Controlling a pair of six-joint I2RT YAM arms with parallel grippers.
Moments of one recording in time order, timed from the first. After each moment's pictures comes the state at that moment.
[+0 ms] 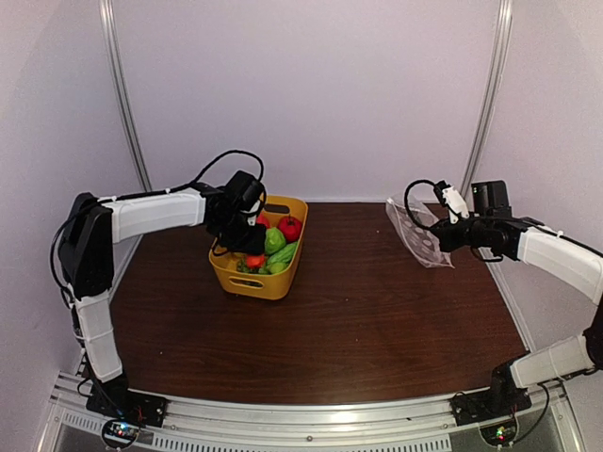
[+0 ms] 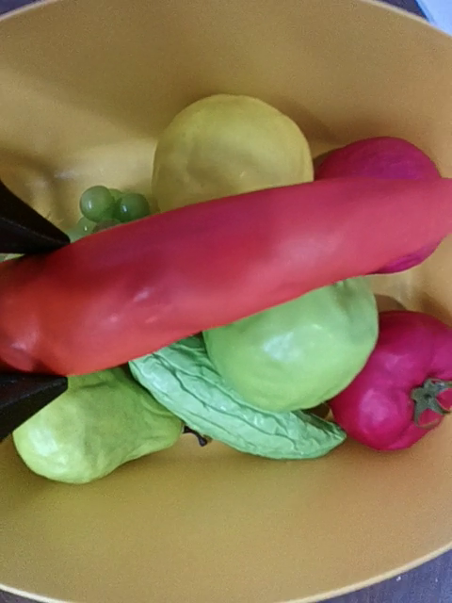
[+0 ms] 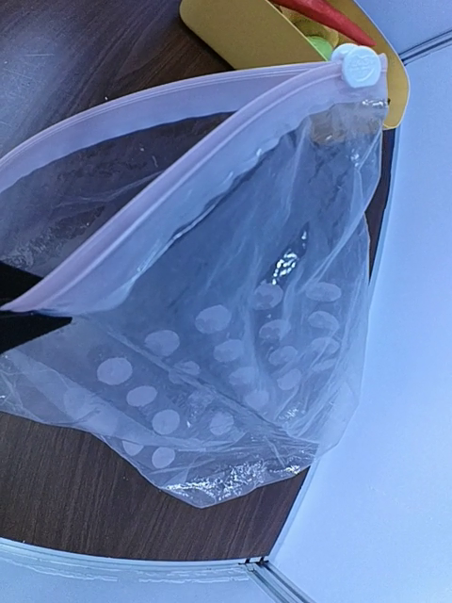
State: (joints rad) left arm -0.64 1.96 1.56 -0.66 -0.12 -0.39; right arm 0.21 1.25 0.90 -0.25 -0.15 -0.13
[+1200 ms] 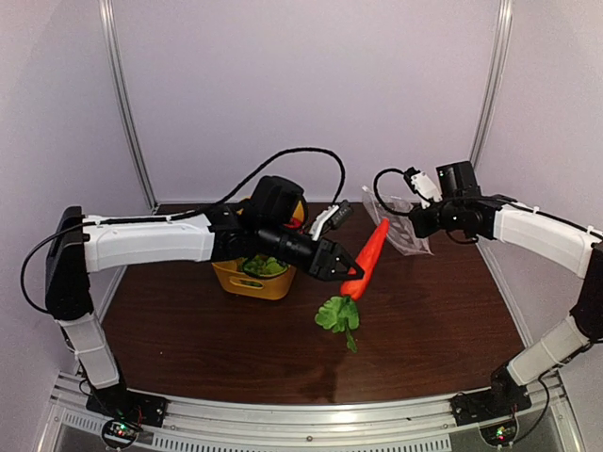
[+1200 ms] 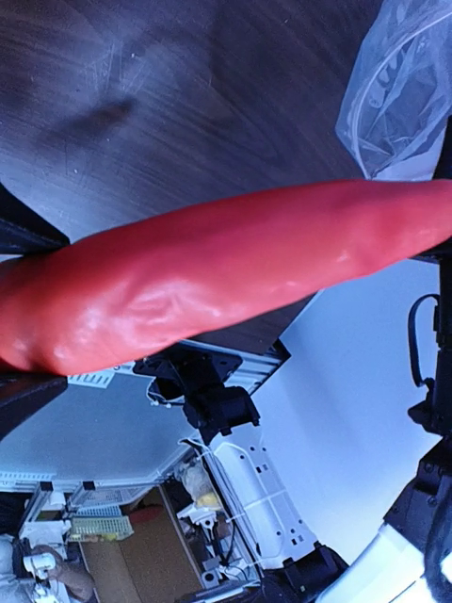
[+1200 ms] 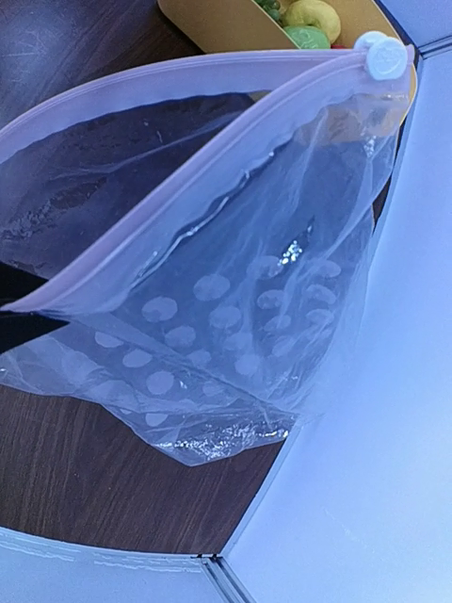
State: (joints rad) left arm -0.98 1.78 1.44 -0.17 0.63 -0.43; right arm 0.38 1.43 1.12 -0.31 0.04 -0.13
